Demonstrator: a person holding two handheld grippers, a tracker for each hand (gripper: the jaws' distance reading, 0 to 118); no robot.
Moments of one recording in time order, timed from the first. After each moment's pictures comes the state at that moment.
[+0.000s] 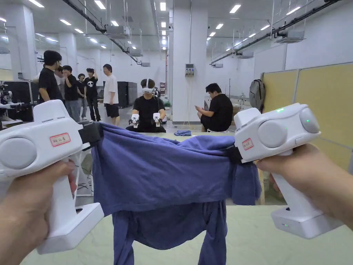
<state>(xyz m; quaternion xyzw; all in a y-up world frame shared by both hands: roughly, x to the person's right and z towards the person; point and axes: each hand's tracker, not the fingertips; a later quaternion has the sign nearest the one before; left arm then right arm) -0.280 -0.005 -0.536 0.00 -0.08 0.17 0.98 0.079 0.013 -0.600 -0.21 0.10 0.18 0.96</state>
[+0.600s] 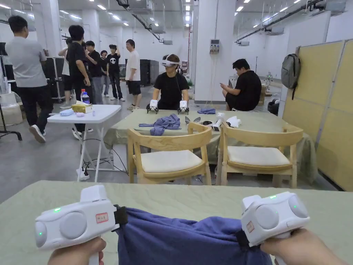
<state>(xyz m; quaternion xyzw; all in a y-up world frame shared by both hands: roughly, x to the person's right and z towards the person) -0.318 -0.282 -0.631 -0.26 -0.02 0.18 0.95 0.041 -0.288 -0.702 -0.44 0.13 0.16 0.87</state>
